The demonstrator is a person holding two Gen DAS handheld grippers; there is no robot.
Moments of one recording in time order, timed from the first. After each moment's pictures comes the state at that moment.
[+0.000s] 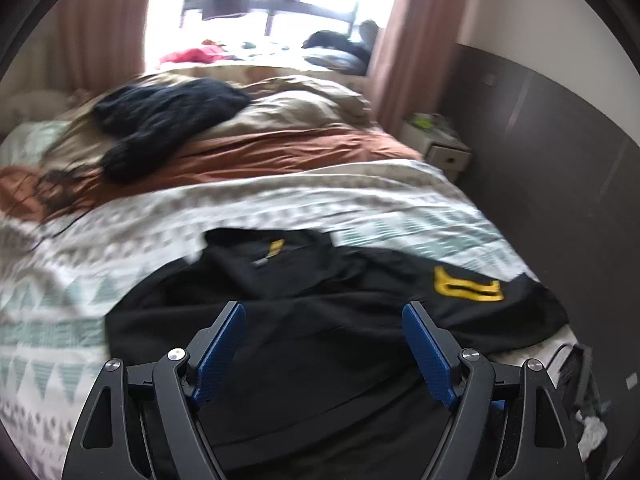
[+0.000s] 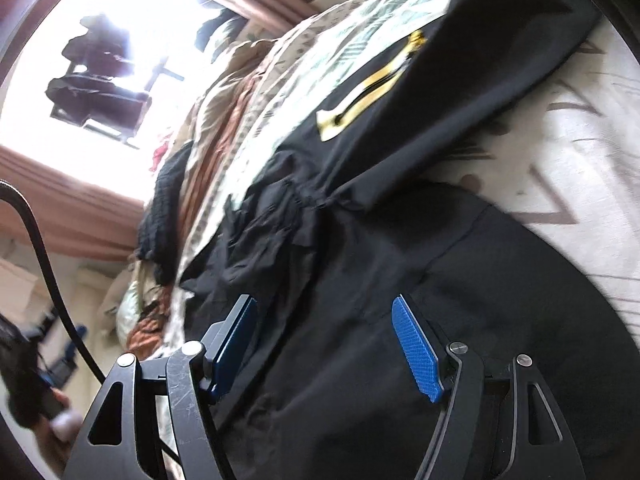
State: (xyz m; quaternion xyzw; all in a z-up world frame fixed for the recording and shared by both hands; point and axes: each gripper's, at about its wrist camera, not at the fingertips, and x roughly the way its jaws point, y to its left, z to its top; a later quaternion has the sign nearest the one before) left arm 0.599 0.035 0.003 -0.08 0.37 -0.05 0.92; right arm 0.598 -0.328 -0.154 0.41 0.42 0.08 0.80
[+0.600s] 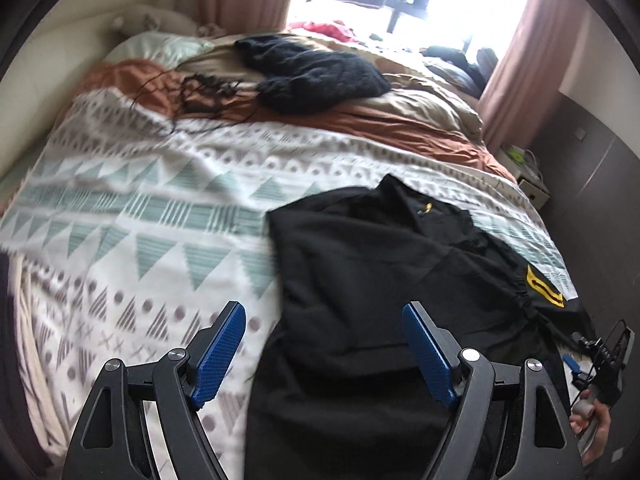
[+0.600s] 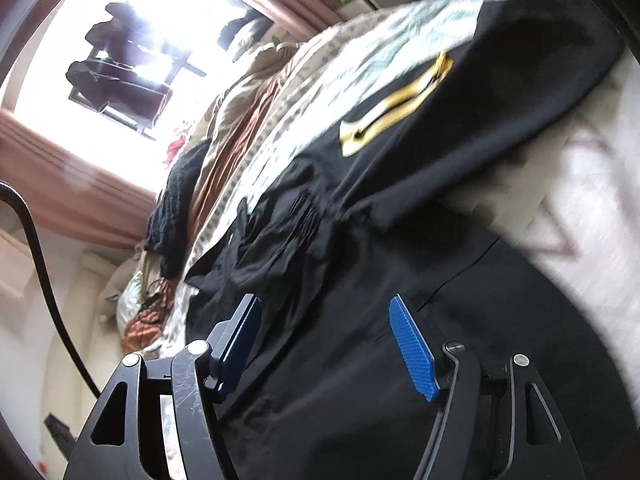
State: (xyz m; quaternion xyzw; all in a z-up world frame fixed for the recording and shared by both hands) left arm 0.462 0.195 -0.053 -0.18 0.39 0.09 0.90; right arm 0.598 -0.339 -0.140 0.37 0.40 0.09 0.83
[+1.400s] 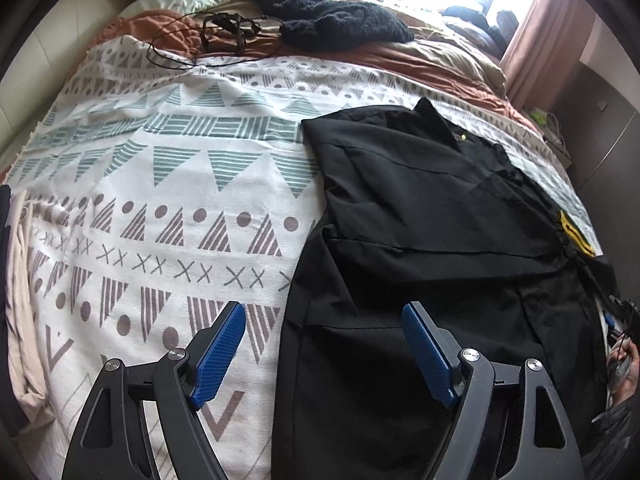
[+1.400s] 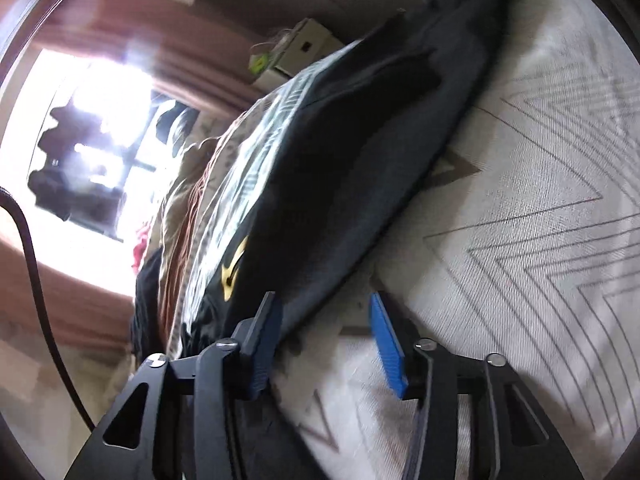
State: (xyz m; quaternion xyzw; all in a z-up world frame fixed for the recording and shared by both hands) left arm 0.427 0.197 -0.135 -0.17 0.46 0.11 0.87; right arm 0.611 -0.505 -0.192 0.49 0.33 -0.03 0.81
